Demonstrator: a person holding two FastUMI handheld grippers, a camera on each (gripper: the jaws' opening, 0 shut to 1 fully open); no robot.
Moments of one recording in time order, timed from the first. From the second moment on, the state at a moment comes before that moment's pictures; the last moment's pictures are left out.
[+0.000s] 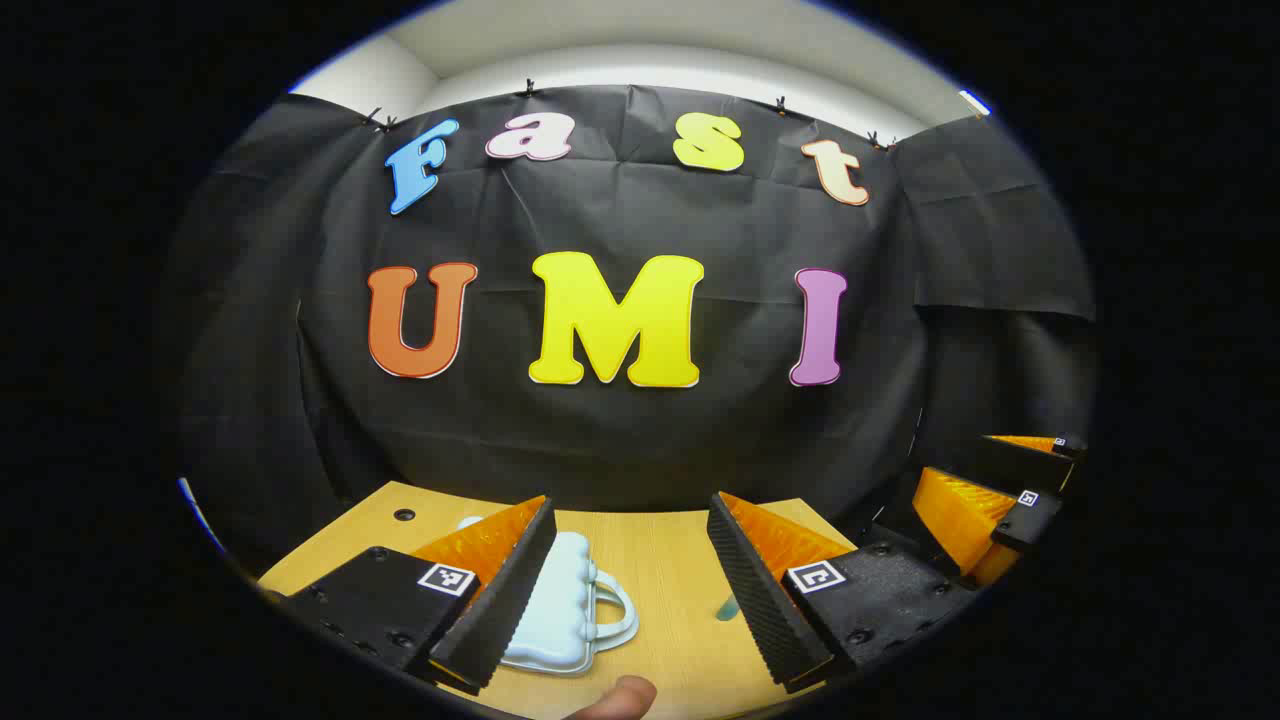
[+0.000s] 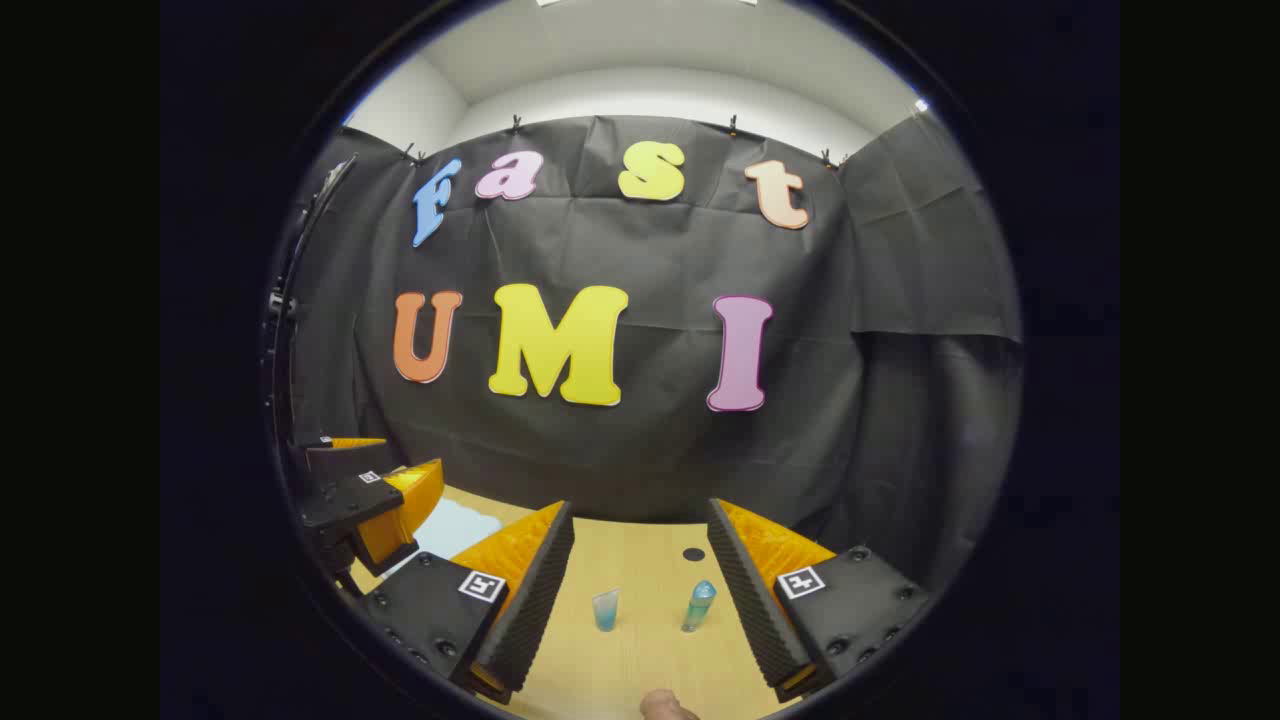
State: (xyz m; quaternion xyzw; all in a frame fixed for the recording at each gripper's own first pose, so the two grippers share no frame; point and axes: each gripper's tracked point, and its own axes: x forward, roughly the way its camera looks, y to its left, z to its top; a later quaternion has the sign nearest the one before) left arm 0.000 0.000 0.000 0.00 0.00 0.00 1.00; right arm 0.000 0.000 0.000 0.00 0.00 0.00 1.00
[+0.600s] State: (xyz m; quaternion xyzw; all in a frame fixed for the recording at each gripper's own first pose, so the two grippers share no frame) left arm 0.008 -0.011 -0.006 0.01 0.01 0.00 1.00; right arm 0.014 -0.019 -0.008 0.01 0.01 -0.01 1.00
